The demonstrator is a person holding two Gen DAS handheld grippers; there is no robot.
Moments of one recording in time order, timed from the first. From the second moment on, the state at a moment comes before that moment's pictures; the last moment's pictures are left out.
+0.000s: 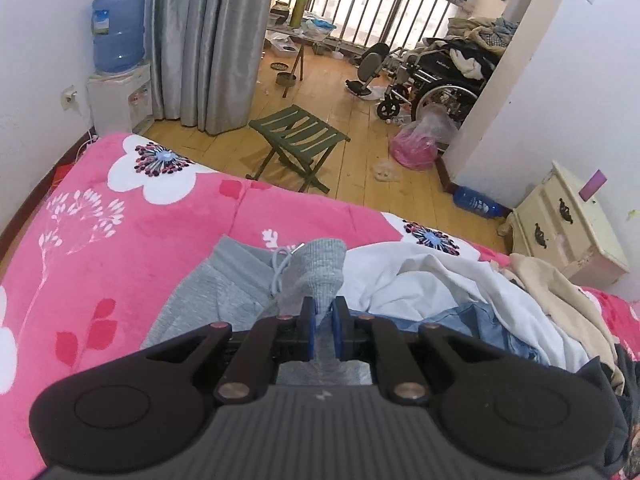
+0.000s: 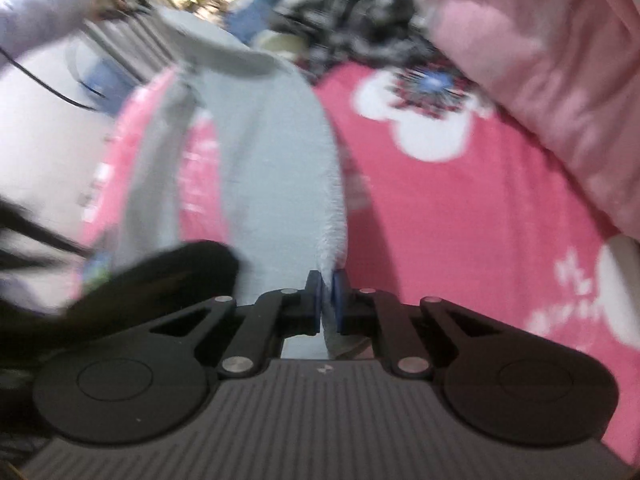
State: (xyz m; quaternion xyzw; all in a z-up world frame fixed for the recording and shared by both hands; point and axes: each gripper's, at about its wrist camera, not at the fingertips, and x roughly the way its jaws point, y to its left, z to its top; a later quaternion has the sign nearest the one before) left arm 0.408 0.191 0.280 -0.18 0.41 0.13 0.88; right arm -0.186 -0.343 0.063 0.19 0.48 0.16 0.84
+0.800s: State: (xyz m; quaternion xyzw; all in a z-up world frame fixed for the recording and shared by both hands) left arm 0.506 0.272 0.149 0.03 0.39 0.22 0.89; right arm -0.127 -0.191 0.101 0.38 0.66 0.35 0.55
